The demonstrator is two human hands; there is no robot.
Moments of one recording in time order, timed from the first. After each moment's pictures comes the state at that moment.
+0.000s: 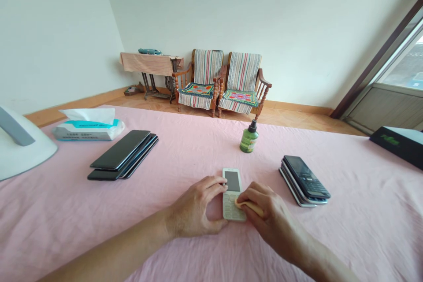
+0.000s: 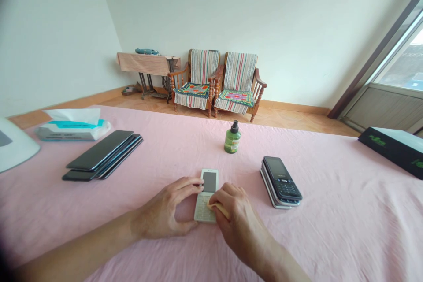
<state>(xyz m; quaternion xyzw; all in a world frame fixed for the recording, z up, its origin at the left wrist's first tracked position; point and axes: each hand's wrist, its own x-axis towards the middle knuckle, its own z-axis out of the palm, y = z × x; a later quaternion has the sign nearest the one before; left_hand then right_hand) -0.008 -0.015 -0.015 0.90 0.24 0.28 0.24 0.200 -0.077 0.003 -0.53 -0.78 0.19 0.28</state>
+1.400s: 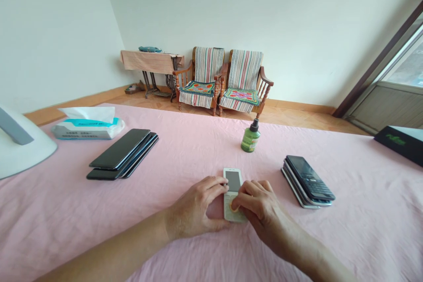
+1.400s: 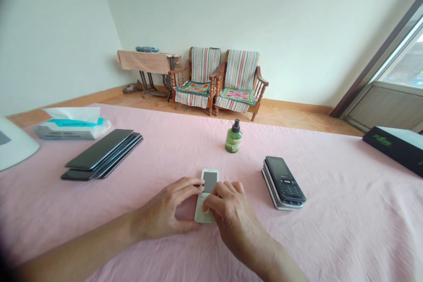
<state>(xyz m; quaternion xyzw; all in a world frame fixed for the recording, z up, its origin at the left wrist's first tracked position) -0.008 -0.015 -0.015 0.89 0.26 0.27 0.26 0.190 -0.073 0.015 -0.51 -0.83 0.13 0.20</state>
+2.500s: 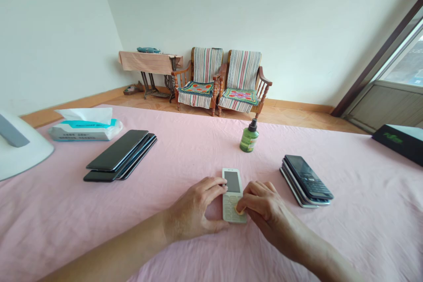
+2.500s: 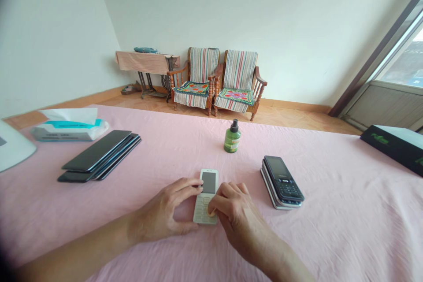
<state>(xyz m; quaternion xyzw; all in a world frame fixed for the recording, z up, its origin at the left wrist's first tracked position) -0.009 -0.016 -0.013 0.90 0.26 0.25 0.25 0.207 -0.075 0.010 -0.50 -0.82 0.18 0.21</state>
